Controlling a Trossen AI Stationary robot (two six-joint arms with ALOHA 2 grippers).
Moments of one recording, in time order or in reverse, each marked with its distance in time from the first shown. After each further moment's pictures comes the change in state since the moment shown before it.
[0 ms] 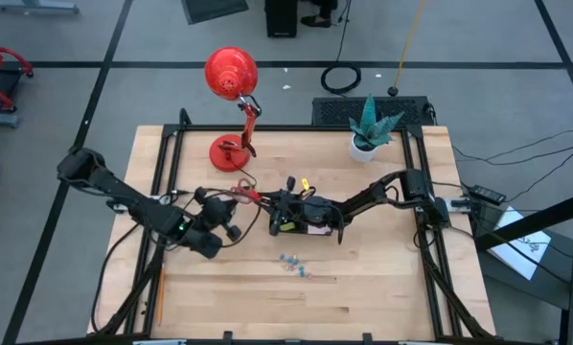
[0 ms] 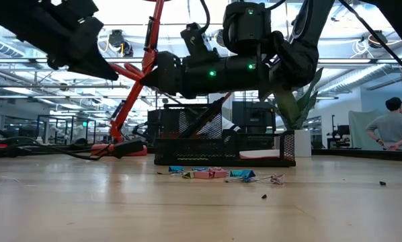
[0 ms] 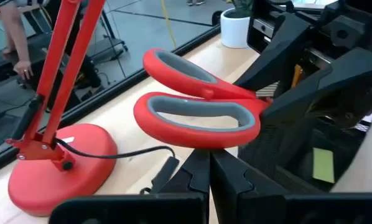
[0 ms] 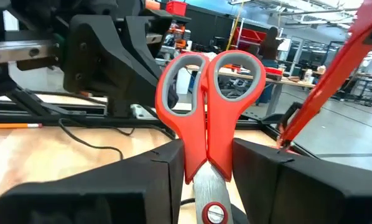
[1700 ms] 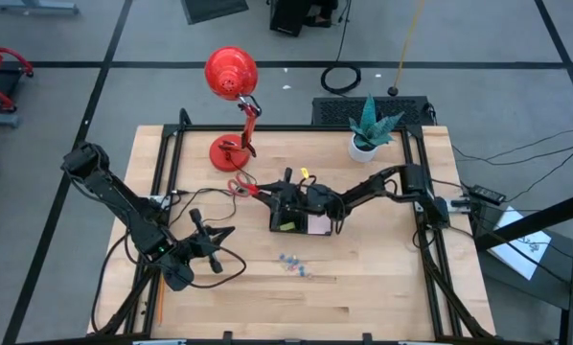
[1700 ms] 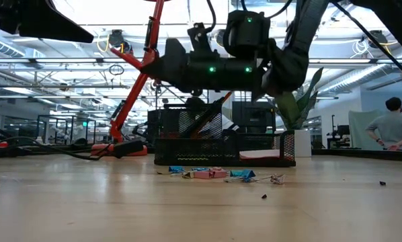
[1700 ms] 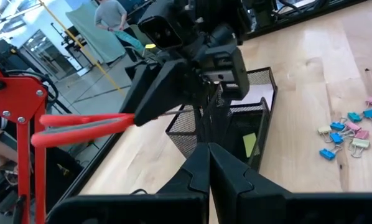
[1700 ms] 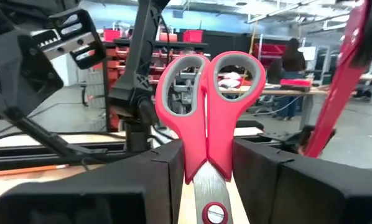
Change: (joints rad) left arm -0.344 -0.001 0.001 0.110 -0.136 0.409; right arm -0.074 0.000 0.002 0.098 -0.190 0.118
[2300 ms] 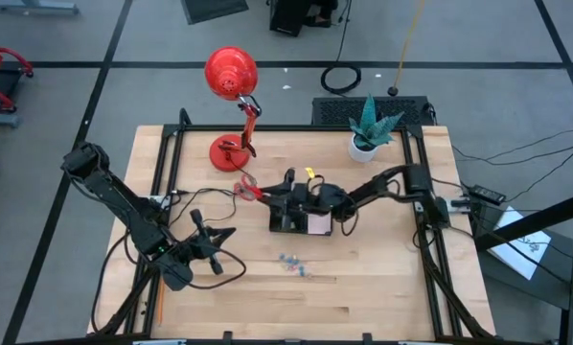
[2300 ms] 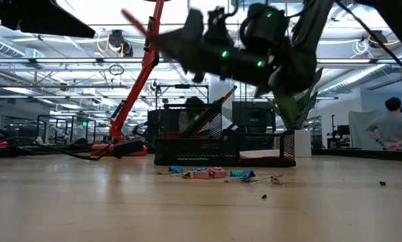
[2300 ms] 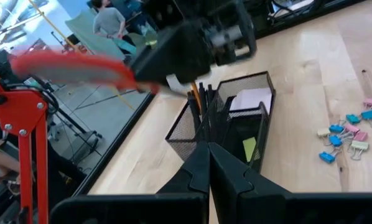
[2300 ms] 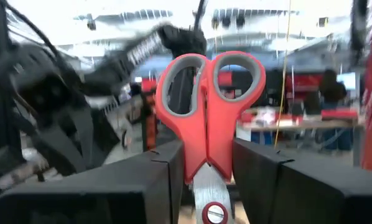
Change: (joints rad) left arm 0.000 0.000 0.000 0.054 0.001 0.083; right arm 0.001 -0.016 -0.054 0.225 -0.134 0.099
